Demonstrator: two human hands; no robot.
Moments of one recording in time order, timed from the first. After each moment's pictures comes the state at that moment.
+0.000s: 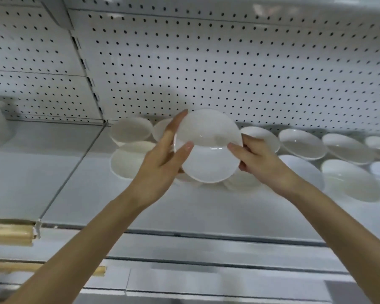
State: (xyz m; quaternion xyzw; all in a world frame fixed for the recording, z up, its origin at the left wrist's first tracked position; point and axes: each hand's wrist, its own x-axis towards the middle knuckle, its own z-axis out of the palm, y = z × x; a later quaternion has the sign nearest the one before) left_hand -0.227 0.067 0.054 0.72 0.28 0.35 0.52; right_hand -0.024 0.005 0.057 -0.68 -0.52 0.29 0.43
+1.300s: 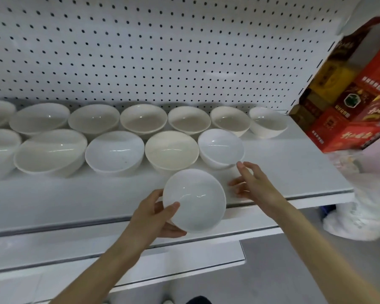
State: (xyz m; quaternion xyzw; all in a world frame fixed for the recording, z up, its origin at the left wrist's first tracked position) left_hand 0.063 -0.176 -0.027 0.53 0.42 0.14 0.73; right_hand 0.302 -0.268 -0.033 -0.75 -0.18 0.36 0.52
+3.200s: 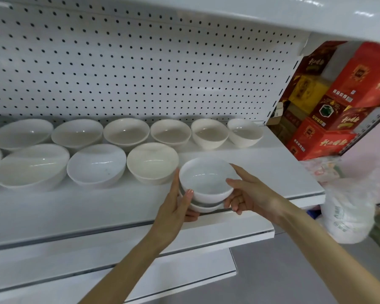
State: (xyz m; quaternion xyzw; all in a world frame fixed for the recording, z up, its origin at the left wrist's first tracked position) left_hand 0.136 -0.202 -0.046 0.64 0.25 0.24 0.69; right_hand 0.306 -0.309 0.023 -0.69 -0.27 0.48 0.47
